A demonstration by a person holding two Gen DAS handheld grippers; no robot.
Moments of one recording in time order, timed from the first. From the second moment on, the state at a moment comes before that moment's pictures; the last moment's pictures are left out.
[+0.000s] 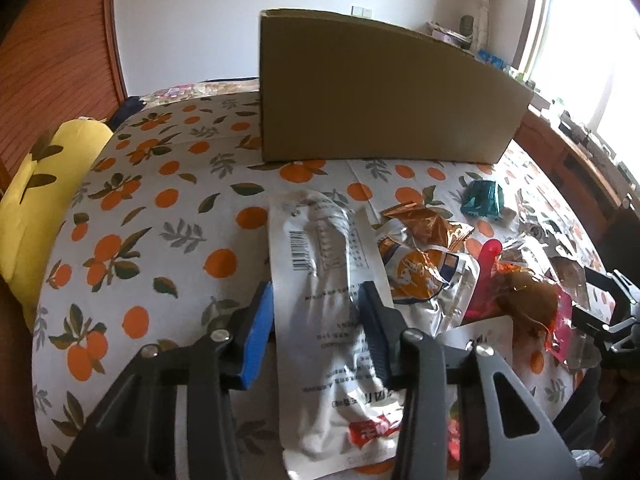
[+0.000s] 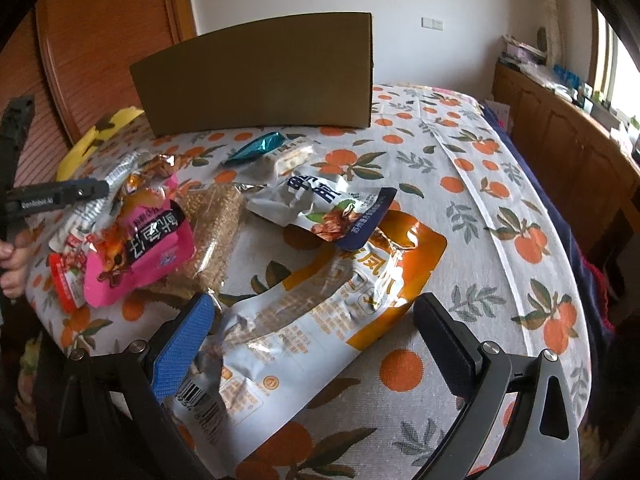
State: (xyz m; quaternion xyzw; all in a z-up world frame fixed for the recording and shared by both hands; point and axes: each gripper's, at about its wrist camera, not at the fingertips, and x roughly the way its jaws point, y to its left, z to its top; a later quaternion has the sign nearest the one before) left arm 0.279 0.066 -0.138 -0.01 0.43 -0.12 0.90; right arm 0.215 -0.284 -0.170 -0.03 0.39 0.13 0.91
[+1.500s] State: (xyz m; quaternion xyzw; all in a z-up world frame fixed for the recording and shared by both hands) left arm 0.260 0.067 -0.131 0.02 0.41 -0.11 0.91; right arm 0.256 -0.308 -0.162 -0.07 0.42 0.11 0.90
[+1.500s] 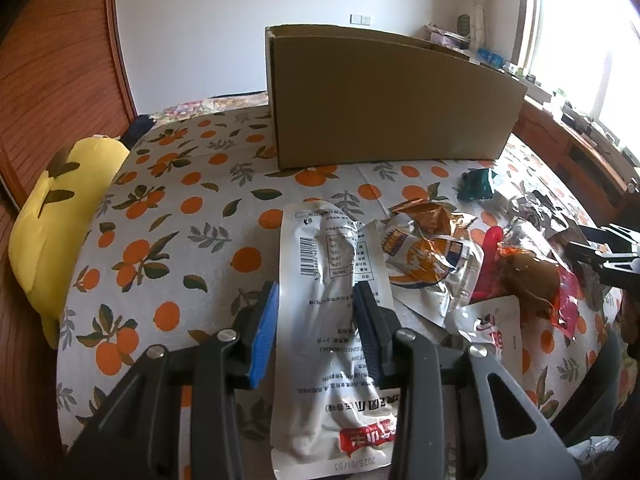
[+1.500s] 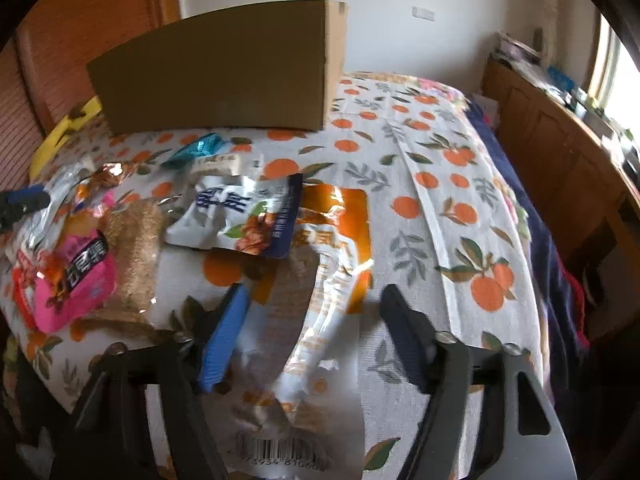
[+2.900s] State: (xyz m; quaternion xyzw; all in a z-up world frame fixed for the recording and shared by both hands) left arm 0.305 0.038 -0.001 0.02 0.27 -0.15 0.95; right arm 0.279 -0.308 -0.044 -0.08 0.31 0.17 0.93
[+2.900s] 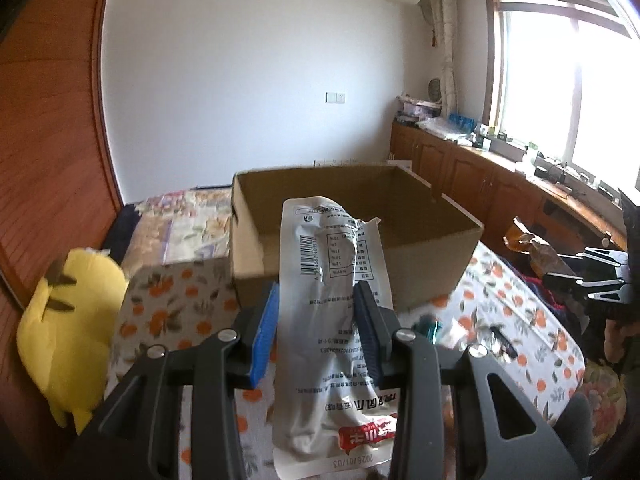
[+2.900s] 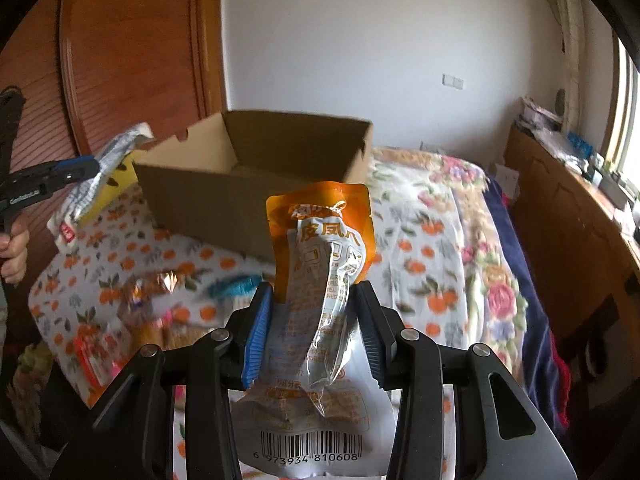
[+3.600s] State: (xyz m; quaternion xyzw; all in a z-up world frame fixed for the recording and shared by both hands) left arm 0.447 0.012 0.014 0.02 0.26 -0.17 0.95; right arm 0.424 -0.237 -0.002 -0.10 0.26 0.24 0.93
